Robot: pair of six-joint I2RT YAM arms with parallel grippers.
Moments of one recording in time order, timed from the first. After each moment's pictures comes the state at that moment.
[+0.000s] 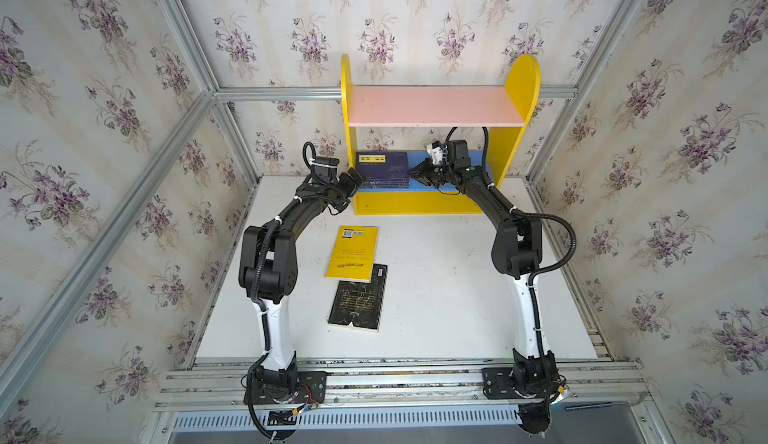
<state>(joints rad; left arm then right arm) -0.17 2.05 1.69 -0.33 0.28 -0.99 0.24 2.41 2.24 -0.42 -0.67 0.68</state>
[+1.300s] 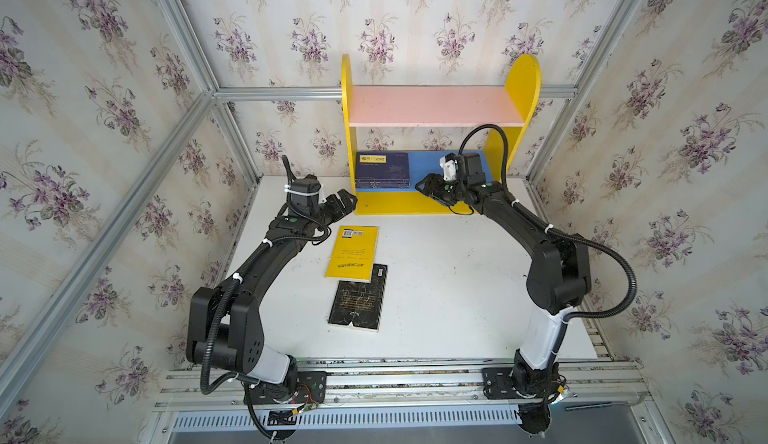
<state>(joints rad) -0.17 1.50 1.14 -0.25 0.27 -0.69 0.30 1.87 1.56 -0.35 -0.39 0.64</state>
